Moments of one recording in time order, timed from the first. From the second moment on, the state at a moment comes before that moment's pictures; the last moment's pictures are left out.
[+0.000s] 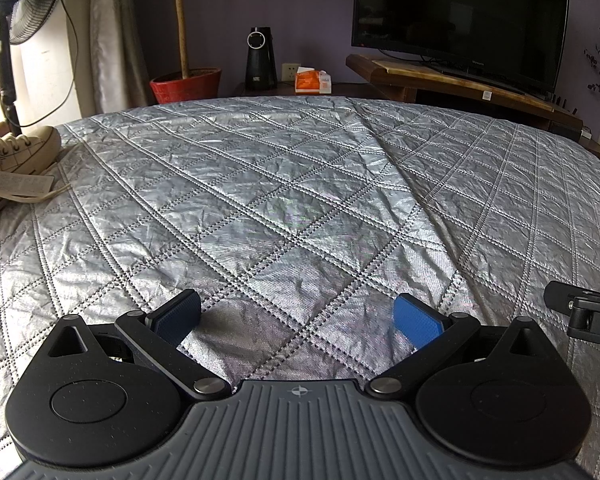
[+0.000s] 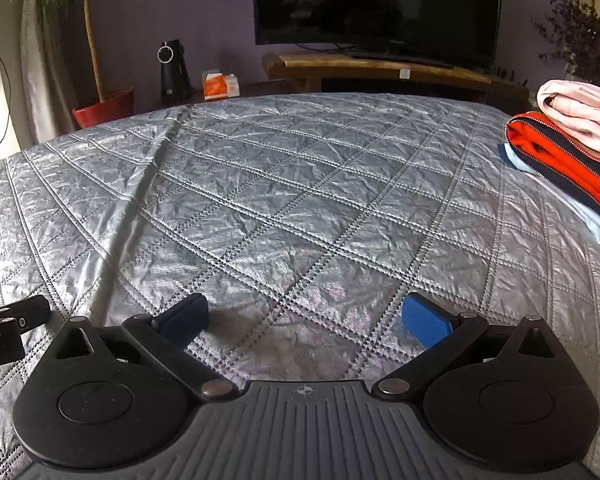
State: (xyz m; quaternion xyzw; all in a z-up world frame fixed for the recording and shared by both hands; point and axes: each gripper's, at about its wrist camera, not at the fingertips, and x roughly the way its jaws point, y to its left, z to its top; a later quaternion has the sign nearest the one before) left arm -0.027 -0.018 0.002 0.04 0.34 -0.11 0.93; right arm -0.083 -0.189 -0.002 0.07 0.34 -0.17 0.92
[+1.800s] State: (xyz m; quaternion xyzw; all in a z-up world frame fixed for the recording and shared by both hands) left arm -0.231 -0.008 0.246 0.07 0.44 -0.05 0.90; right arm -0.081 -0.192 -0.002 0.07 0.34 -0.17 0.92
